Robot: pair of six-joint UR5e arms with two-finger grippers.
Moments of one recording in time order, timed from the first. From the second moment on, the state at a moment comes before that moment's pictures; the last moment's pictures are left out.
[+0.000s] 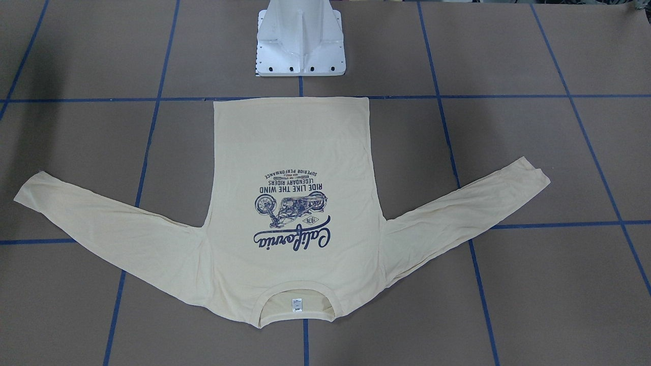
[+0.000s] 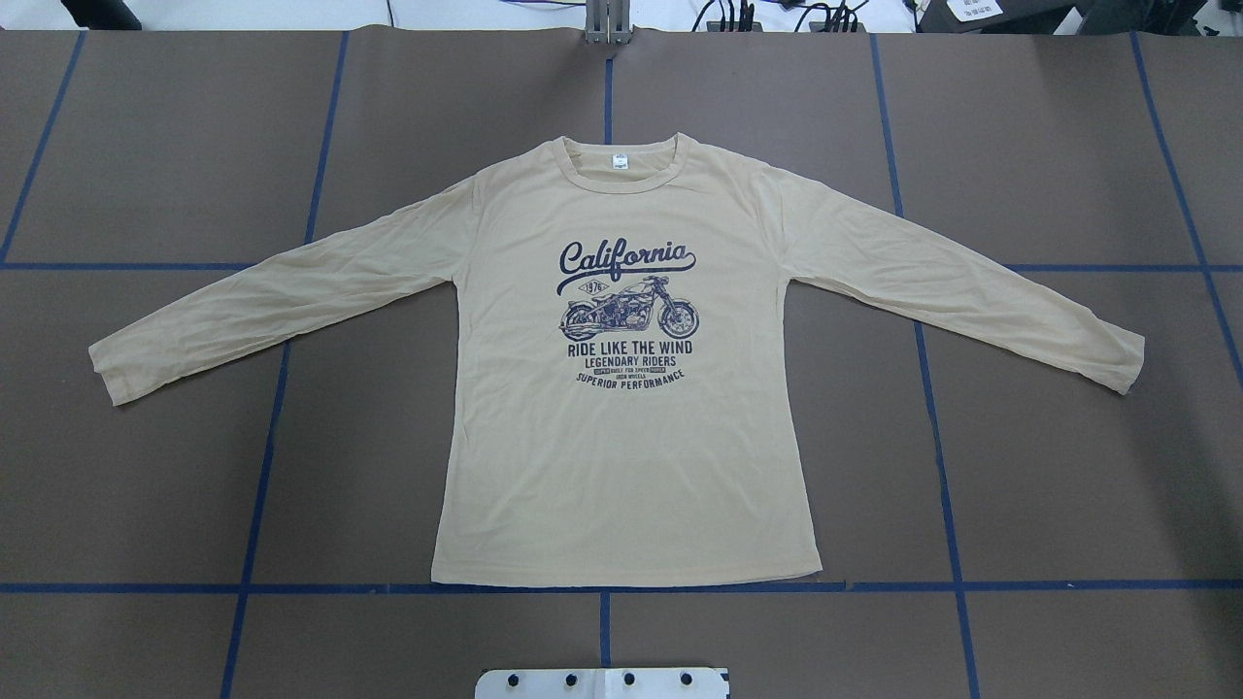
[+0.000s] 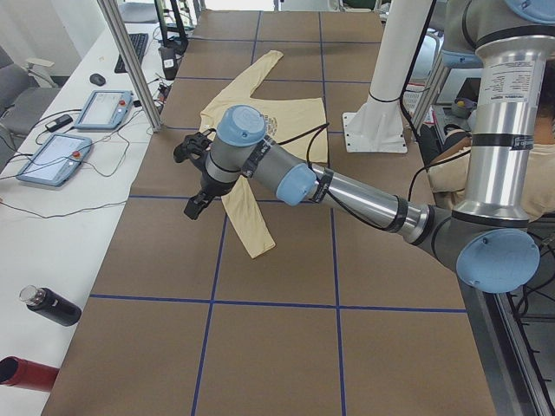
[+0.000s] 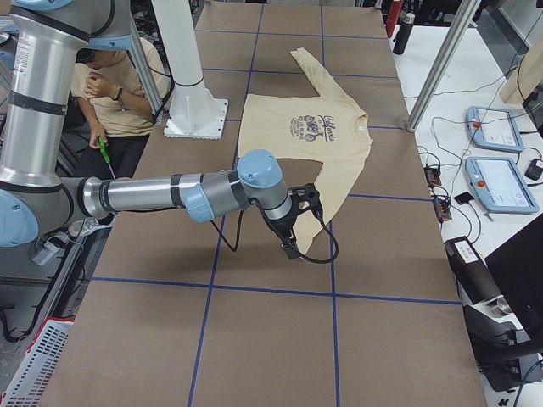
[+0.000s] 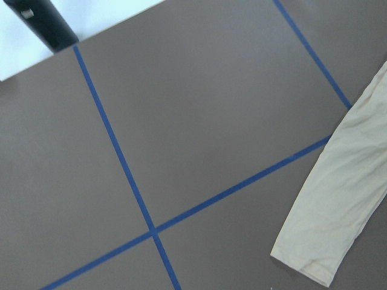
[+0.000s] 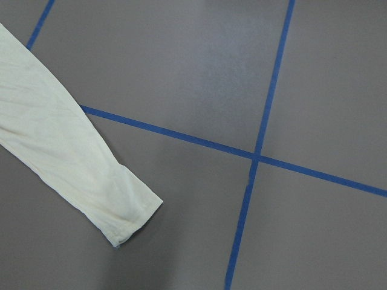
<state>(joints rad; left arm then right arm) -1.58 -1.62 -1.88 -1.87 -2.37 0.07 1.54 -1.83 1.95 -1.26 2.33 0.03</state>
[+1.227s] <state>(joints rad) -1.58 -1.59 -1.88 -1.98 -2.37 0.04 1.01 -1.80 1.60 -0.52 2.00 0.94</state>
